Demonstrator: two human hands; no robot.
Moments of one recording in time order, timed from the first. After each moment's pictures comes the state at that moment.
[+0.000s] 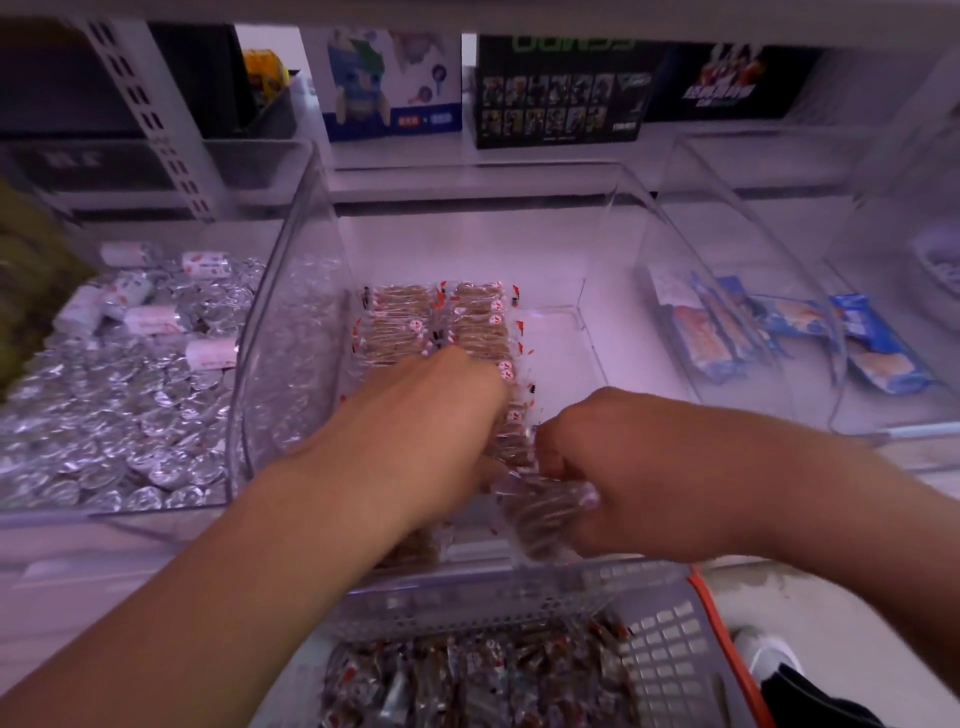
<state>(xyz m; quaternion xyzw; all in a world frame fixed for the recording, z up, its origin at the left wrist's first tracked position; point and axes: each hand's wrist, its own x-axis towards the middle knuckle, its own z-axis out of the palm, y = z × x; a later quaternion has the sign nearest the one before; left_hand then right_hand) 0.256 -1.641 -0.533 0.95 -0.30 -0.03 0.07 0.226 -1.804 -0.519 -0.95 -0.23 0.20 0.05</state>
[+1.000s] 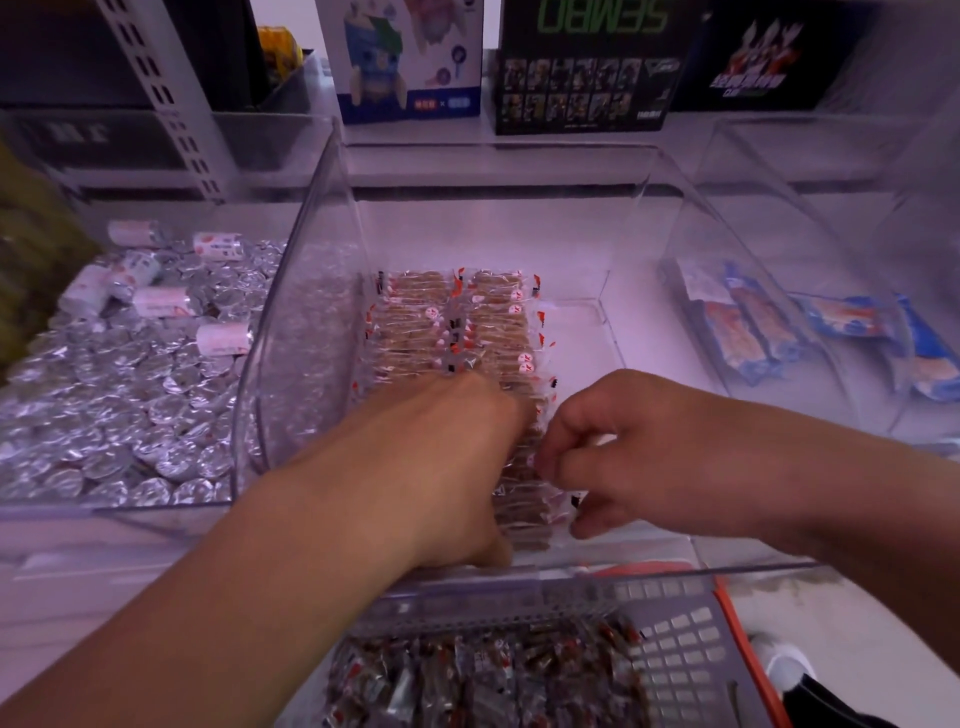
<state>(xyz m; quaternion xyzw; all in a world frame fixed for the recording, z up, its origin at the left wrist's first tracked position) 0.246 -1.630 -0.531 0.94 -0.31 -0.11 0.02 0.223 -1.793 -0.517 -0.88 0.03 0.28 0.38</state>
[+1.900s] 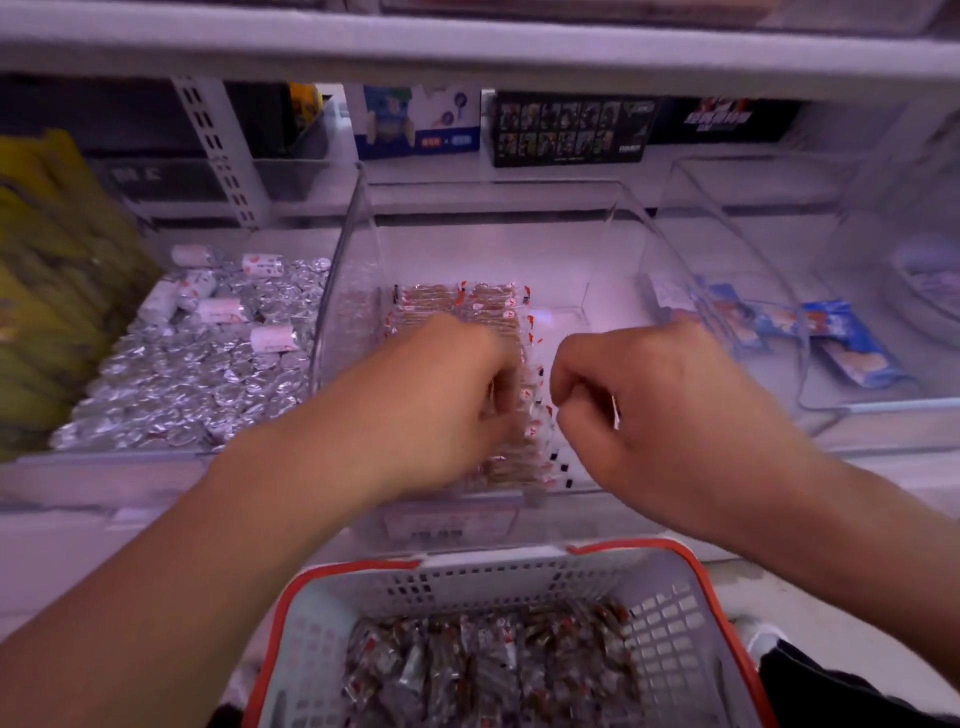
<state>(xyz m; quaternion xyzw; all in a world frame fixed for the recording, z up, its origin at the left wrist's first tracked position) 0.226 -1.620 -0.491 0.93 -0.33 -0.05 0.16 0.172 -1.796 -0.483 -0.97 -0.18 -0.10 0.16</state>
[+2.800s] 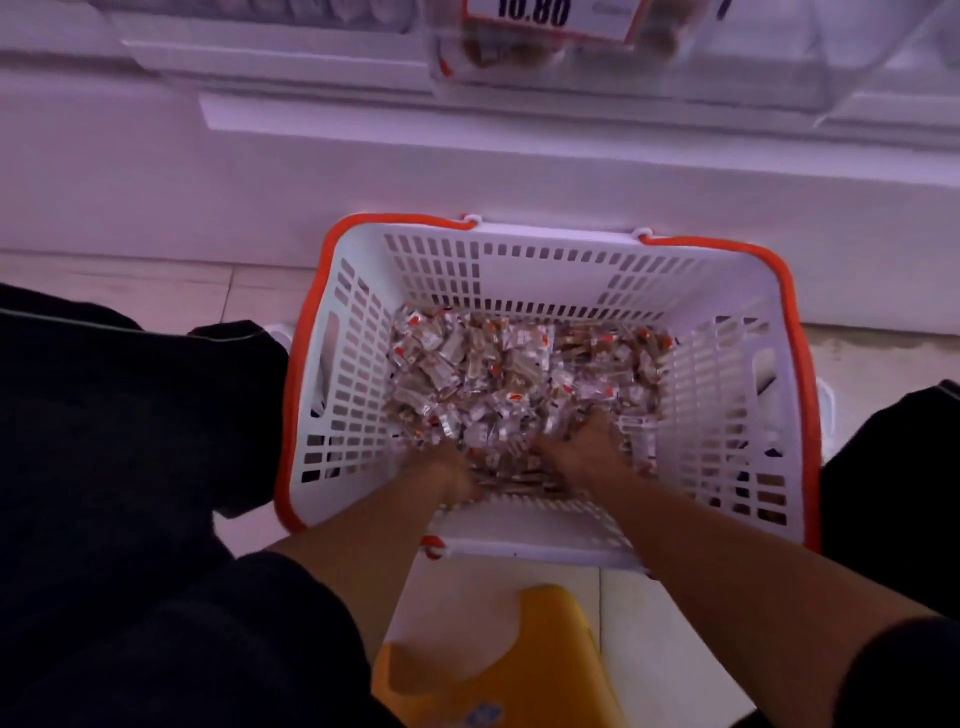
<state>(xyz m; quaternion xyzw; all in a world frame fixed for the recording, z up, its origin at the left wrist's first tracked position) -0.011 -1.581 -0.900 0.83 0.02 -0.55 0.09 -0.011 -1.776 -0.918 -0.84 0.30 0.29 0.36</state>
